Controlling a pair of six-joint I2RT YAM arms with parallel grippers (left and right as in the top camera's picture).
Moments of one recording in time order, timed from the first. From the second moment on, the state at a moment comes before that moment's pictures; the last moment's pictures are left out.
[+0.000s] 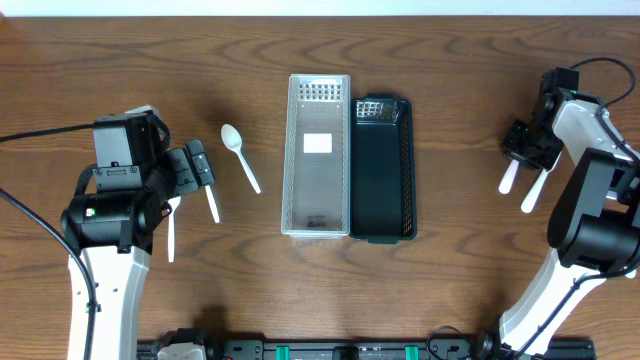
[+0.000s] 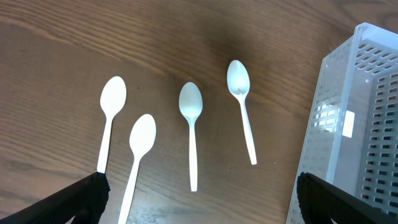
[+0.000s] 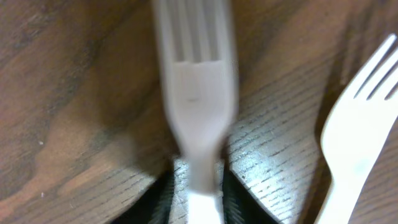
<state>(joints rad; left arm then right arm) 0.05 1.13 1.12 -0.92 -0.03 -0.25 -0.26 2.11 1.47 -0.83 0.04 0.33</state>
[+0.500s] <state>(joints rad) 0.05 1.13 1.12 -0.95 -0.03 -0.25 -0.26 2.11 1.47 -0.83 0.04 0.33</state>
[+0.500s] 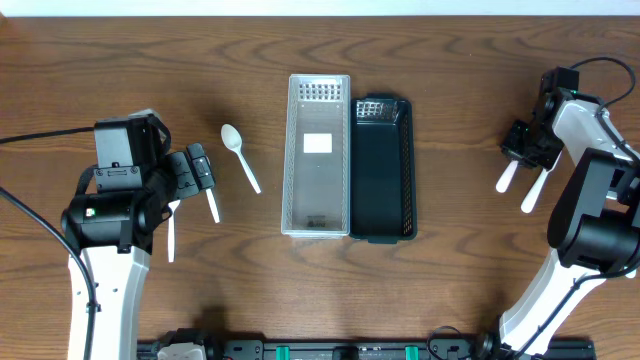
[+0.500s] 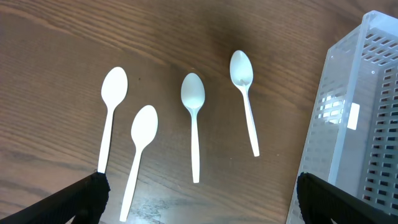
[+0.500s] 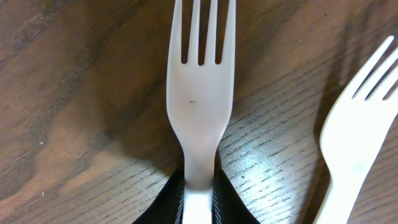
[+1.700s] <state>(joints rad) 0.05 1.13 1.12 -0.95 -0.03 -0.25 0.46 2.09 1.62 -0.96 -0.09 0.48</state>
